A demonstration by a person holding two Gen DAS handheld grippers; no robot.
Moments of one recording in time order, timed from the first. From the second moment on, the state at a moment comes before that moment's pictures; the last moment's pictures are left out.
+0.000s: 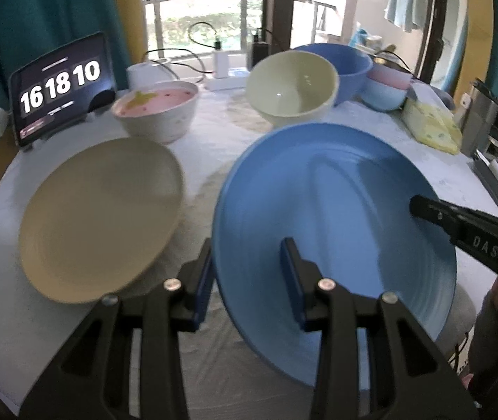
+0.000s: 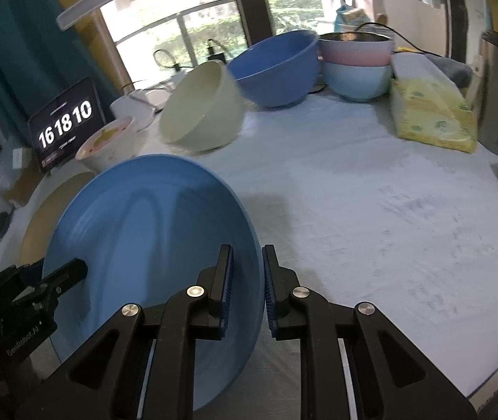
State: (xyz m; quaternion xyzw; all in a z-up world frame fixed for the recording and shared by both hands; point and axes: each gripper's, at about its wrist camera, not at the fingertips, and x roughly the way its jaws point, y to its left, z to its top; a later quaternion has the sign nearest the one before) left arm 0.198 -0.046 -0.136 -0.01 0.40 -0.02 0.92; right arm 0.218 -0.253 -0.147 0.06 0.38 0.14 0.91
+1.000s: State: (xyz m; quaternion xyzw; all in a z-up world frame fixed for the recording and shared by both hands) left arm 0.212 -0.044 -0.126 -0.02 0.38 0.01 0.93; right arm 0.231 -0.264 -0.145 0.07 0.37 0.10 0.92
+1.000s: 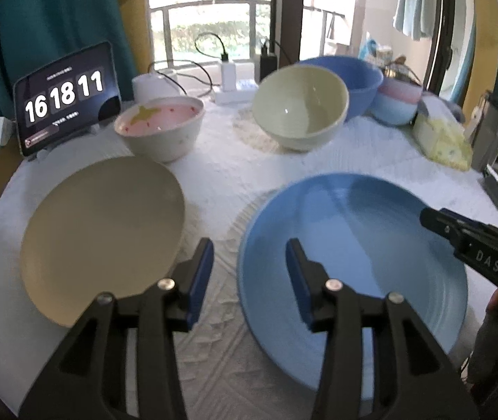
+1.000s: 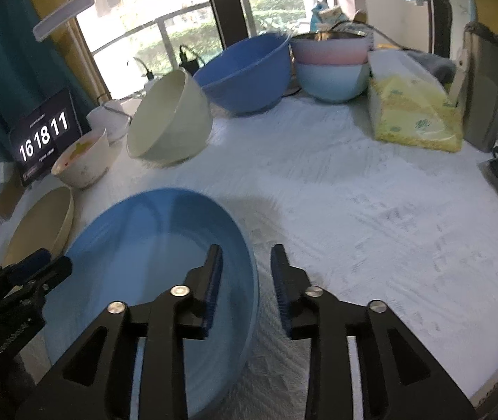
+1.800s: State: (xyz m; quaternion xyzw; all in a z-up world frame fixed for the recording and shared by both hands) left arm 0.175 0.035 -0.094 -0.07 0.32 0.06 0.94; right arm 0.211 -0.205 -0.101 0.01 0.33 0.13 0.93
